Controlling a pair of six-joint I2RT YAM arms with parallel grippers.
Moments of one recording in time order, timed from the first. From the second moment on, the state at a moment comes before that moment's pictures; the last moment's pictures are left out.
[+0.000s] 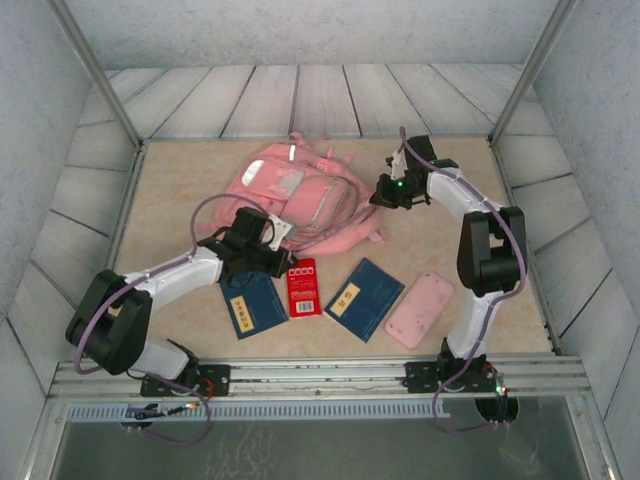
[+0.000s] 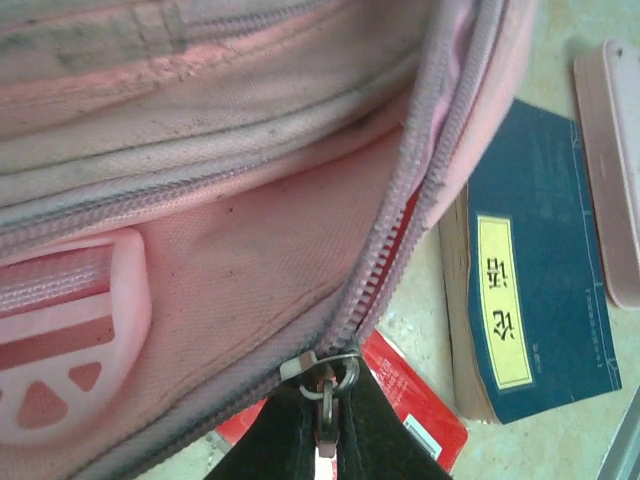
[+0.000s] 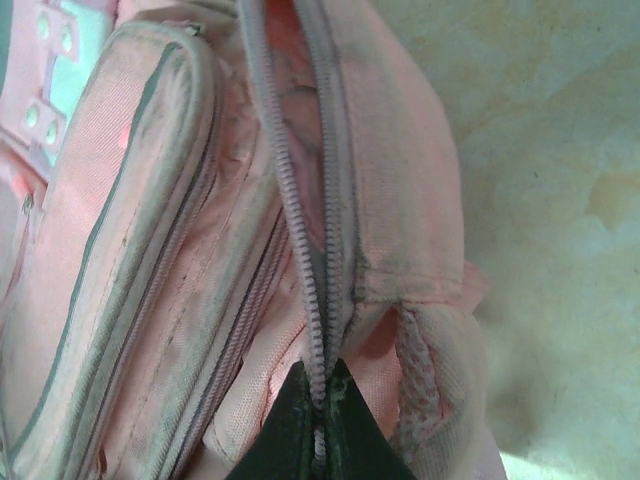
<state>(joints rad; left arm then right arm) -0.61 1.44 0.77 -0.22 0.48 -0.21 0.16 1.90 1.47 -0.66 -0.40 0.34</state>
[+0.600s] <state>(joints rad) -0.54 1.51 0.75 -0.23 0.17 -0.42 0.12 1.95 1.53 -0.68 -0.34 0.31</state>
